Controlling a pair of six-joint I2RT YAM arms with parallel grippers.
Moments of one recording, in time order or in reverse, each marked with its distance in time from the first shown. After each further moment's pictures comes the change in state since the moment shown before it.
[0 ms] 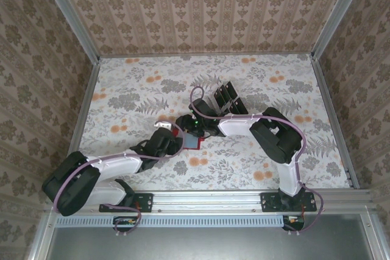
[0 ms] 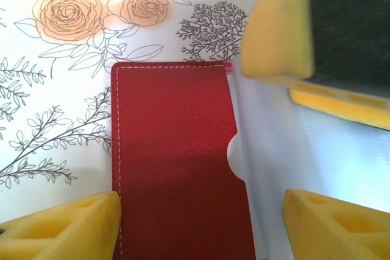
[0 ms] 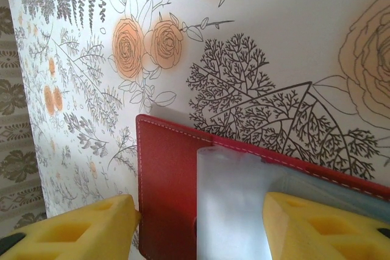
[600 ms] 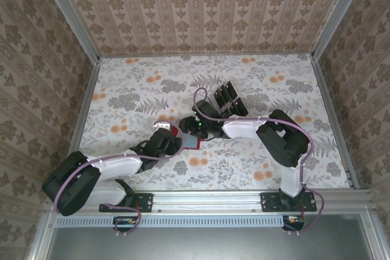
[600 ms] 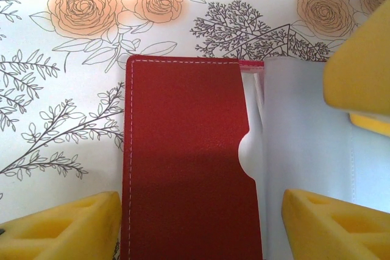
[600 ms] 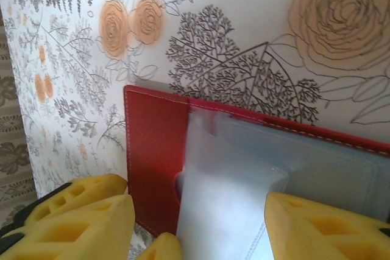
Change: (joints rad) left arm 0.000 0.002 -0.005 0.003 -0.019 -0.022; right arm 0.000 -0.068 -0.071 -0.026 0.008 -0.006
